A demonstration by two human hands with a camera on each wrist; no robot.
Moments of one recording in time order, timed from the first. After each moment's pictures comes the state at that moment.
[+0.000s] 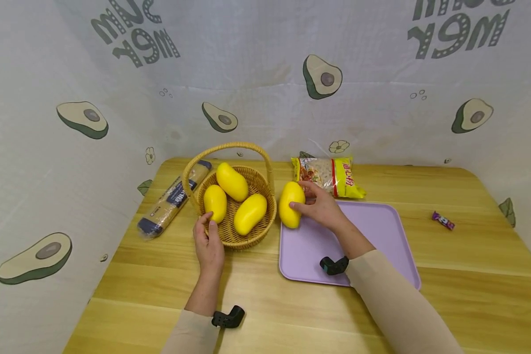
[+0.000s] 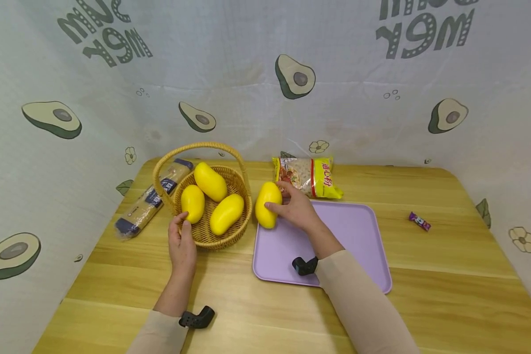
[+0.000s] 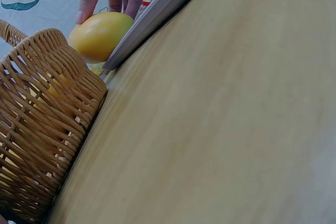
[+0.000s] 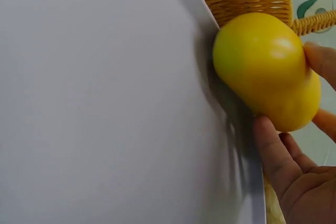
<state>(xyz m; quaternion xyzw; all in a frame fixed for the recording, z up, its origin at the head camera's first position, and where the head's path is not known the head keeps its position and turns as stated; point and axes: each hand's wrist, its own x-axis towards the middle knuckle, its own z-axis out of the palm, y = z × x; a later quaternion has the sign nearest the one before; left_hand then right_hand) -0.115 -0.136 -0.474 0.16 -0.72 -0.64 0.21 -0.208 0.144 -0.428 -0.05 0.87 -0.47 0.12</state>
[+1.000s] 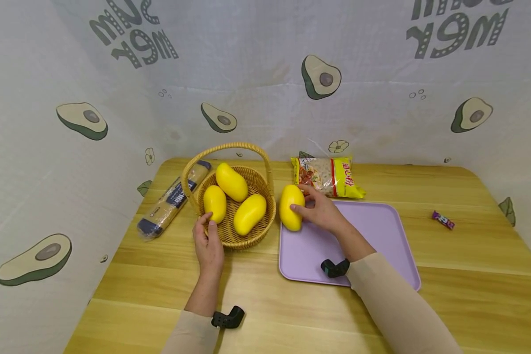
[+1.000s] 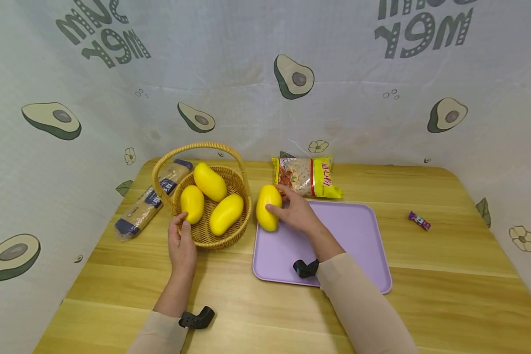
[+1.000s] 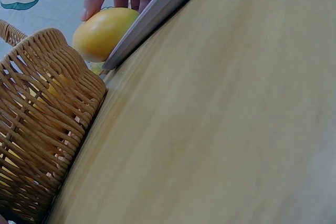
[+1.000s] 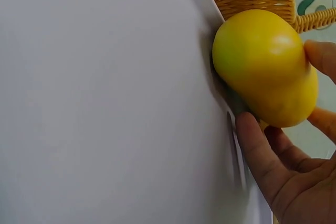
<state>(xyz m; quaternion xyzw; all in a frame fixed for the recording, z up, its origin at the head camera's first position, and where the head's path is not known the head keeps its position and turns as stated) -0.114 -0.134 -0.469 0.17 -0.72 -0.65 0.20 -0.204 0.147 -0.430 -0.07 0.88 -0.44 0.14</state>
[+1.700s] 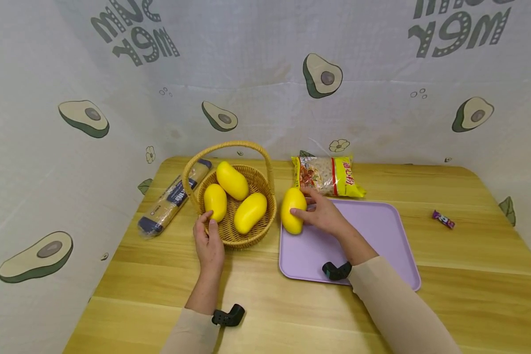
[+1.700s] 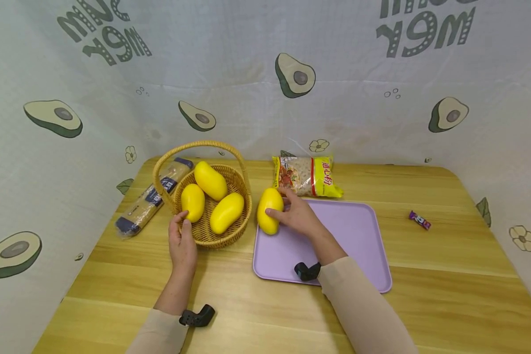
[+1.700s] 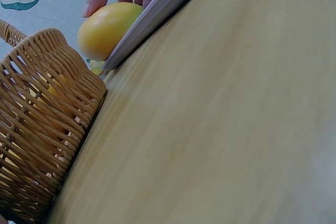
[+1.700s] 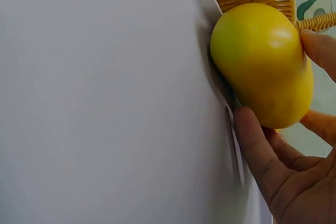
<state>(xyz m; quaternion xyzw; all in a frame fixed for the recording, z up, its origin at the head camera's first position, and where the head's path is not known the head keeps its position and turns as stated) -0.115 -0.135 -0.471 0.16 -0.72 -0.65 0.21 -0.197 0.149 -0.433 -0.06 0.88 -0.44 0.16</state>
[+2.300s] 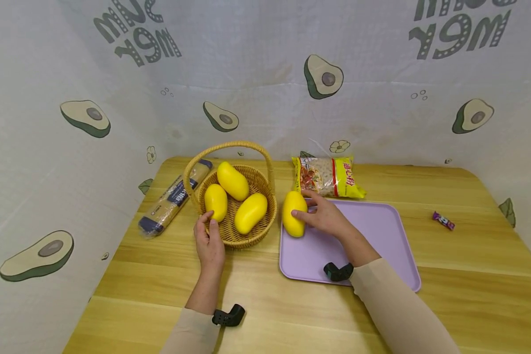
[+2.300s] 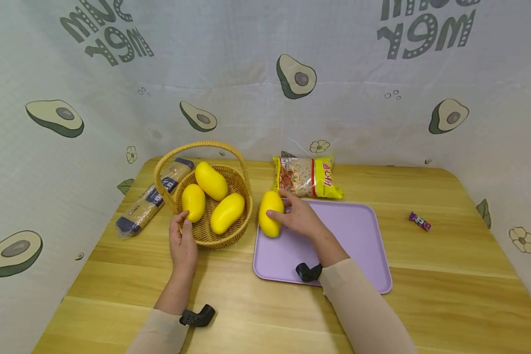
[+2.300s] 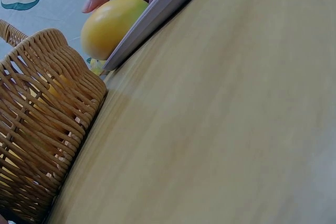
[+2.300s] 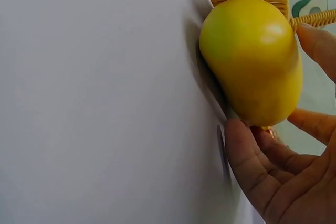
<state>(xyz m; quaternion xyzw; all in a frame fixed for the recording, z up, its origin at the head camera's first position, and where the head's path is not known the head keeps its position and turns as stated) -0.115 -0.135 -0.472 0.17 -0.71 -0.65 0.21 -0.194 0.149 -0.431 -0.07 0.89 -0.41 0.17</state>
